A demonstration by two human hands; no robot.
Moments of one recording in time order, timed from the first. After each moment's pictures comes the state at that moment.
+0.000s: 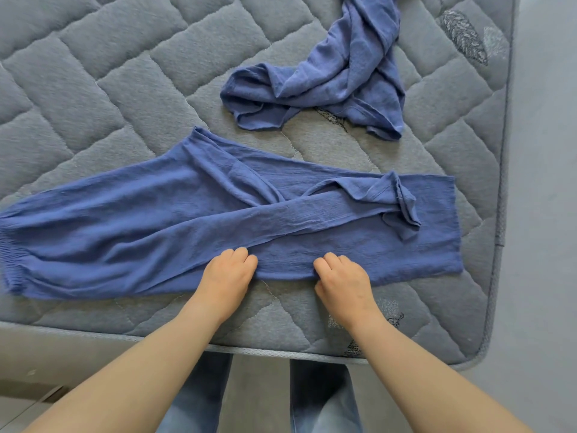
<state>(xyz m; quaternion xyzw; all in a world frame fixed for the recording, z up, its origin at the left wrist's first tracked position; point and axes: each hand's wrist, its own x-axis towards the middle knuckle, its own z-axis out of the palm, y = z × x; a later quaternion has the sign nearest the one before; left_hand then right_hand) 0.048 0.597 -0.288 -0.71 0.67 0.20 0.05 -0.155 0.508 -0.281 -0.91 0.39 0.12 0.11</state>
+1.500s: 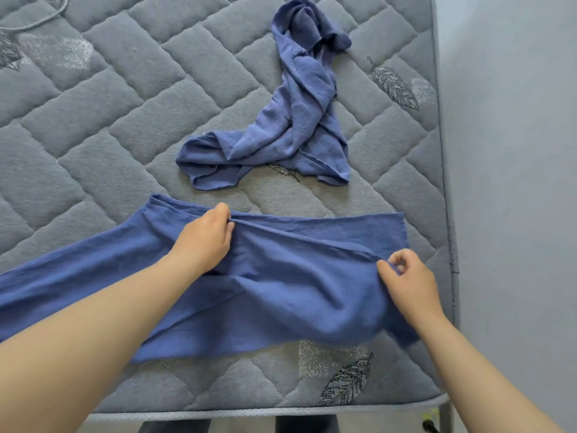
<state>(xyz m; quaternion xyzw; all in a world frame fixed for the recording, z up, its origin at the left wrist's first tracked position) 0.088 0.442 -0.270 -0.78 0.54 0.30 -0.06 -0.253 0.384 -0.235 -0.57 0.74 -0.05 0.35</state>
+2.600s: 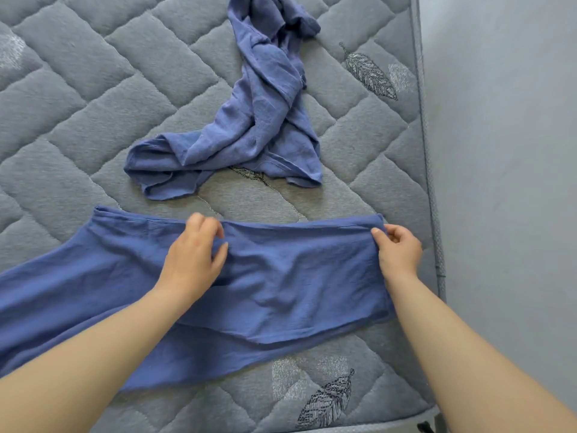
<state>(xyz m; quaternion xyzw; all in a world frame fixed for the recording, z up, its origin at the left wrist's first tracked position) 0.039 0.433 -0.283 -0.77 0.57 0.25 -0.14 -0.269 0.310 -0.302 -0.43 0.78 -0.24 0.39</state>
